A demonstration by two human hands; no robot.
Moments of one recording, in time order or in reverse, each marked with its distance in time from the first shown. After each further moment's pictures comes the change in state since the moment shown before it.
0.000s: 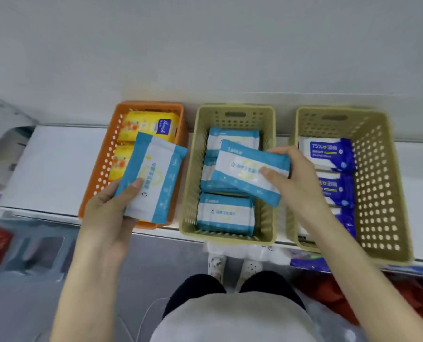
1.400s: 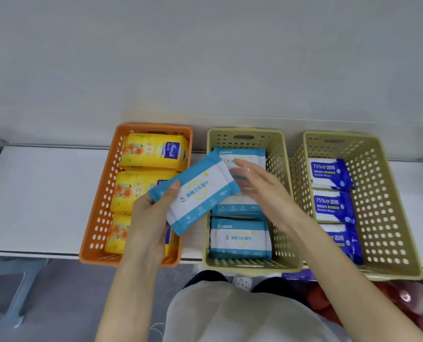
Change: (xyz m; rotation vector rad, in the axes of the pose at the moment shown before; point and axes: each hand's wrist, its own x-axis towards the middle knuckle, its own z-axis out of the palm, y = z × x) left_hand 0.062 -0.002 0.015 -0.025 -0.225 -0.147; right_hand 0.034 -0.014 0.072 0.215 -0.239 0.232
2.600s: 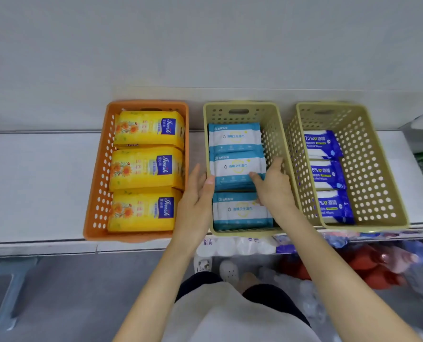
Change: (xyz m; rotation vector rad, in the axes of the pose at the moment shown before) left_hand -0.015 -0.053 0.003 0.473 -0.302 0.200; right_hand -0.007 0.058 0.009 -0.677 0.589 0.165
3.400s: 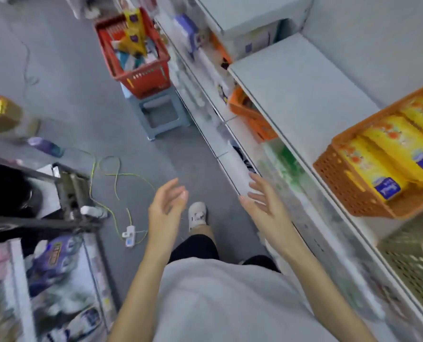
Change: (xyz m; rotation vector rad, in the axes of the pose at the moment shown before) left_hand -0.294 -0.183 -0.150 -0.462 1.264 -0.132; right_hand -0.274 -0.028 0.146 0.101 -1.214 -0.686
